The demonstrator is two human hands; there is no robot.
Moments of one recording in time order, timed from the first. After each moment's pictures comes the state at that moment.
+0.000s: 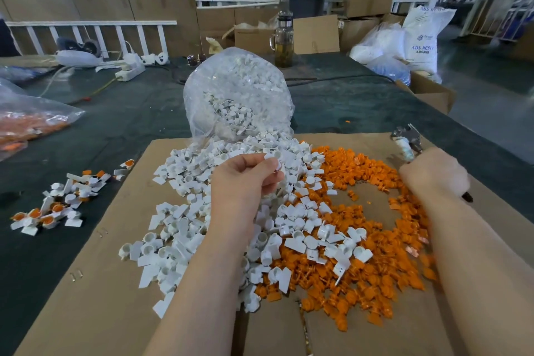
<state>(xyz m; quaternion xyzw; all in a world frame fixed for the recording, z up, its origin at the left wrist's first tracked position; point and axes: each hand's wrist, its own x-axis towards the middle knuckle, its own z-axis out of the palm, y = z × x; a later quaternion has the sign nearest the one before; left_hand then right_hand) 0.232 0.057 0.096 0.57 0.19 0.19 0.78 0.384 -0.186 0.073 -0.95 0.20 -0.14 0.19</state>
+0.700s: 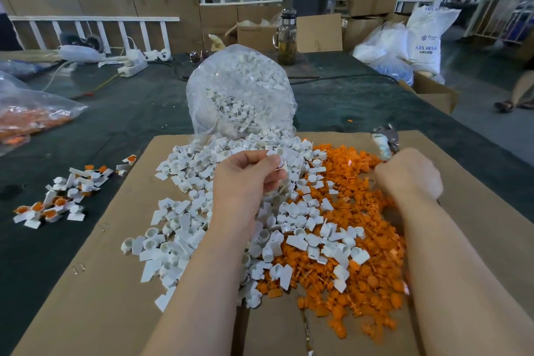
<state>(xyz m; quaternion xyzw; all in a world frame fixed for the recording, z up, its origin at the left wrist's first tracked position) 0.233 0.059 0.096 0.57 0.19 0.19 0.78 0.369 -0.149 0.070 -0.95 0.17 -0.13 0.23</state>
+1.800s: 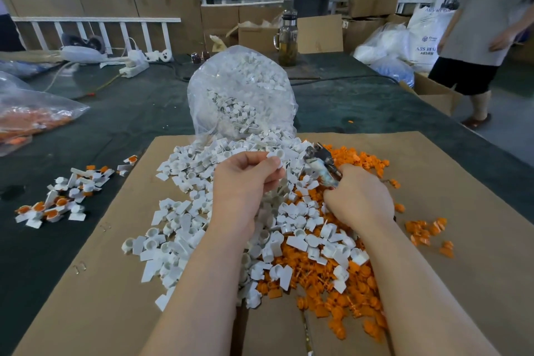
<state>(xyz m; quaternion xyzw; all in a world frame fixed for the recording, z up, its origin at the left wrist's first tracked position) 0.231 0.060 0.095 0.57 0.18 0.19 0.78 0.302 -0.091 0.076 -0.98 -0.04 -0.04 0.20</state>
